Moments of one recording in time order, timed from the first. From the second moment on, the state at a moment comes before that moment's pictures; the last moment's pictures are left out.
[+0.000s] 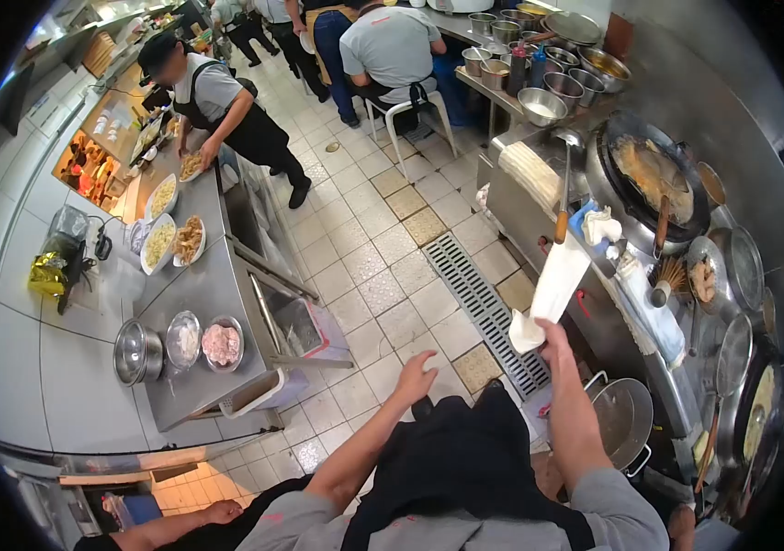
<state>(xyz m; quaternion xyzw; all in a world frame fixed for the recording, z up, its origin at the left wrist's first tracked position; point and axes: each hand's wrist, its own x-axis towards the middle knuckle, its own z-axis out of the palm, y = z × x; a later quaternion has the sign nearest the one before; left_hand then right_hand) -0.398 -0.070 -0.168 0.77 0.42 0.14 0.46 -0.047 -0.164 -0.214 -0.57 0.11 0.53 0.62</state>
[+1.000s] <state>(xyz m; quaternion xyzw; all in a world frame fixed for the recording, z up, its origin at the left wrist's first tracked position) -0.160 -0.073 -0.071 0.60 0.23 -0.02 0.77 -0.088 -0.179 -0.075 -0.59 -0.02 0.46 0.66</state>
